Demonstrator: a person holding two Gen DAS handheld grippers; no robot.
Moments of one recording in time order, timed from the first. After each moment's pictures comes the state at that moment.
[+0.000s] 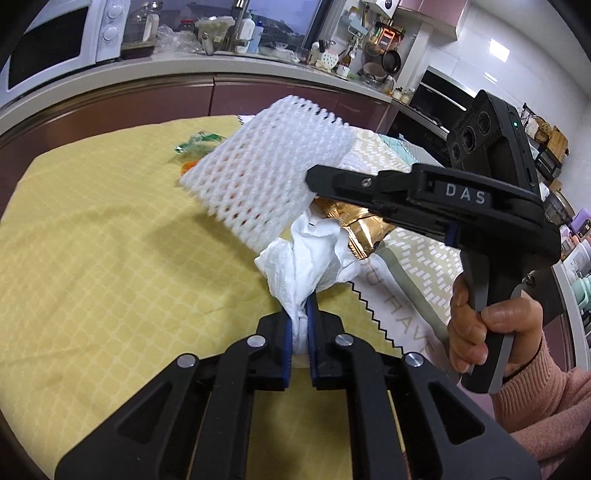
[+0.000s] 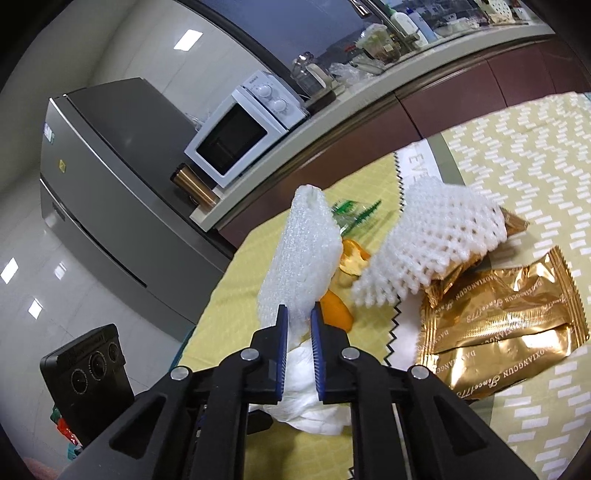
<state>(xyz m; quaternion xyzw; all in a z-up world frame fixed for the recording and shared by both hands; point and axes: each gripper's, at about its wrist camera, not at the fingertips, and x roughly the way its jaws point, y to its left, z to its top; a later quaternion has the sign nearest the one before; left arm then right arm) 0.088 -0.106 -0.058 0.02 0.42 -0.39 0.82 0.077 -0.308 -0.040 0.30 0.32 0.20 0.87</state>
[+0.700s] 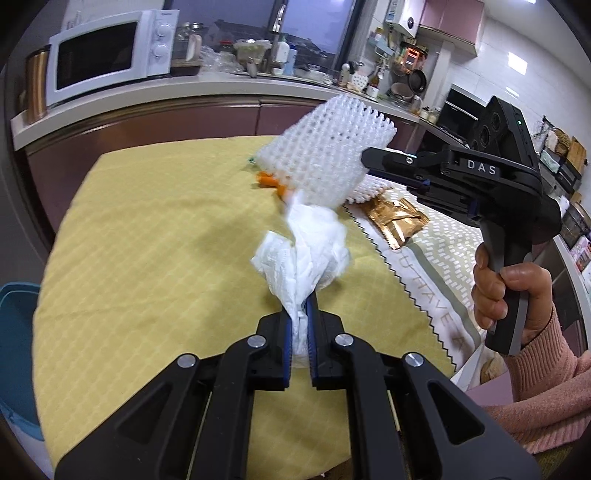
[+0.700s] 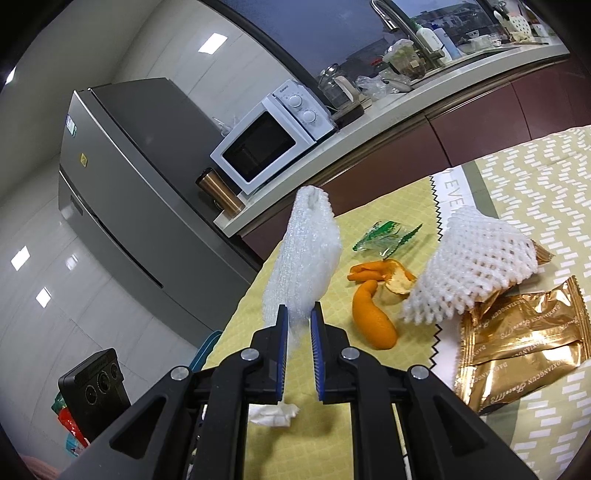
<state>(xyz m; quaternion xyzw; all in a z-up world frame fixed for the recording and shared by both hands) 0.058 -0.024 -0.034 0.02 0.38 -0.33 0.86 0.076 -0.284 -0.016 0.29 0.30 0.23 0.88</state>
